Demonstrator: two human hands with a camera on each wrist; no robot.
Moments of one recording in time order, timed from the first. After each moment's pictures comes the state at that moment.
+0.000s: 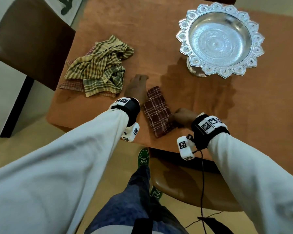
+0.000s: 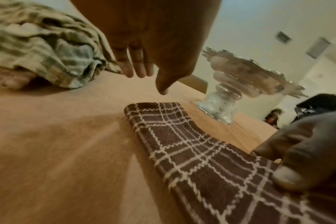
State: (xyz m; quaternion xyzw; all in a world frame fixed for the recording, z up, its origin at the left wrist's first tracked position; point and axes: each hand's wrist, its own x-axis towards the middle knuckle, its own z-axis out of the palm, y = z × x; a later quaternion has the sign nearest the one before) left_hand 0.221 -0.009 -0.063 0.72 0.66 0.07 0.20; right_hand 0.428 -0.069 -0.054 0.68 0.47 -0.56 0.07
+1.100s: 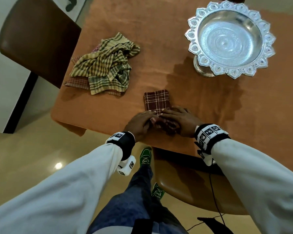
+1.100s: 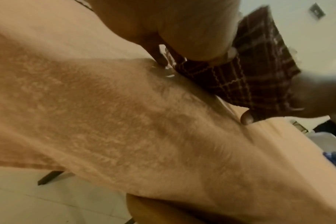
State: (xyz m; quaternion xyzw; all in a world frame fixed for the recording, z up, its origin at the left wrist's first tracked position) left_hand 0.190 -0.126 -0.117 0.76 0.53 0.15 0.35; right_hand 0.441 -0.085 -0.094 0.41 0.86 -0.26 0.14
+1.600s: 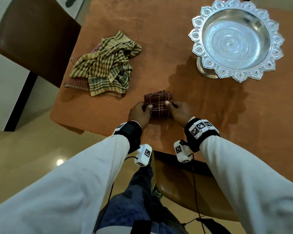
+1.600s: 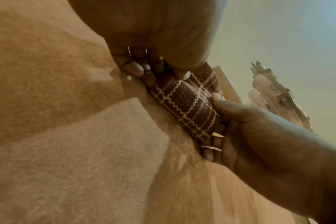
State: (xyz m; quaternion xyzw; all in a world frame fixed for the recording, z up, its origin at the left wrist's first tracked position) left_hand 0.211 -0.080 -0.113 0.49 0.73 0.23 0.42; right_hand 0.392 -0.056 -0.103 0.68 0.52 -0.49 -0.19
